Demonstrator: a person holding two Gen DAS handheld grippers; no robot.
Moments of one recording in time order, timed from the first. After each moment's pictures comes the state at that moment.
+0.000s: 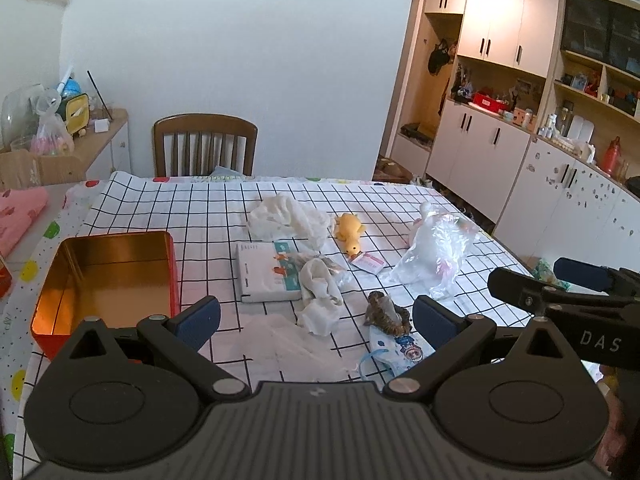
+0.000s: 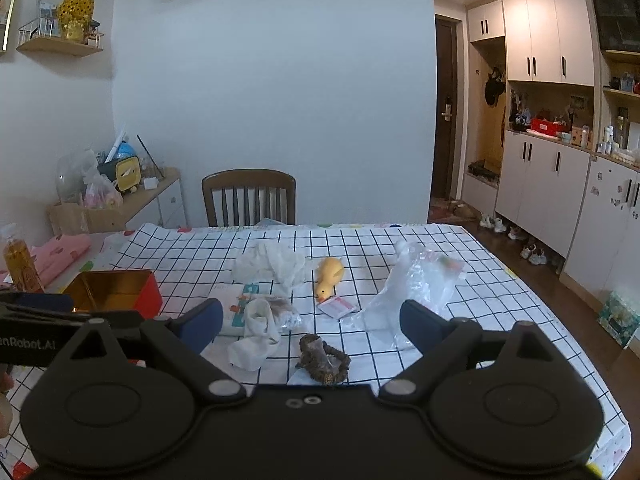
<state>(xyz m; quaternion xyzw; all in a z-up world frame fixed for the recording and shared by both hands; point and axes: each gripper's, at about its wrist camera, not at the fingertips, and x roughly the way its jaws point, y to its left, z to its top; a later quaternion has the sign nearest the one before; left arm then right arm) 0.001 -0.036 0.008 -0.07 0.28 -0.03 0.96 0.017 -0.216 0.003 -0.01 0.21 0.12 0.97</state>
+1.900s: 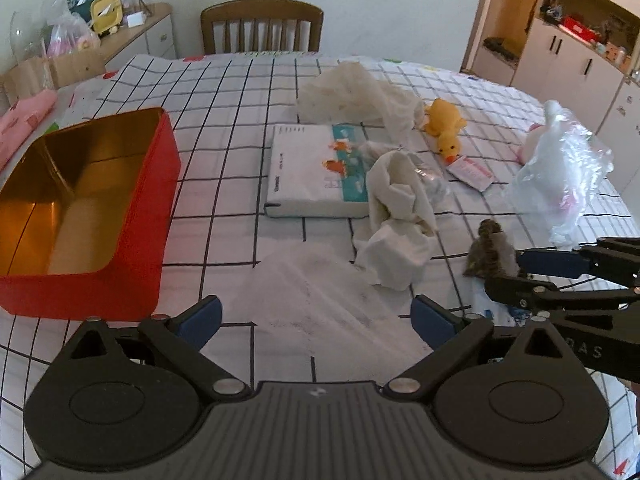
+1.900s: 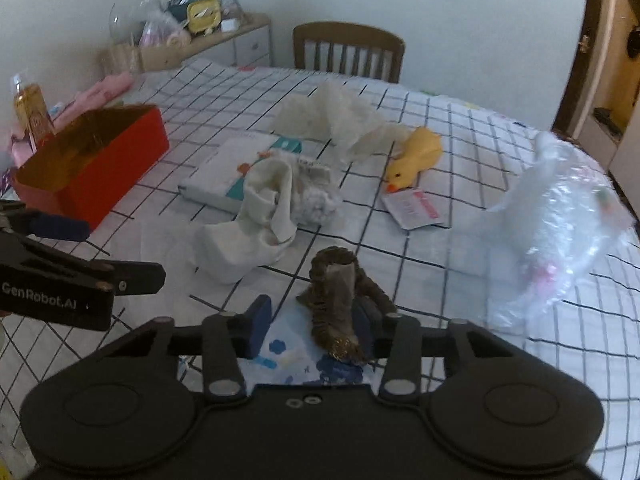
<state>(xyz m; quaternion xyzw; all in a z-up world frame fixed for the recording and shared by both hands) 0.124 -0.044 -0.111 -0.08 0.44 0.08 0.89 0.176 -0.198 -0.112 -0.12 0.40 0.29 0.86</state>
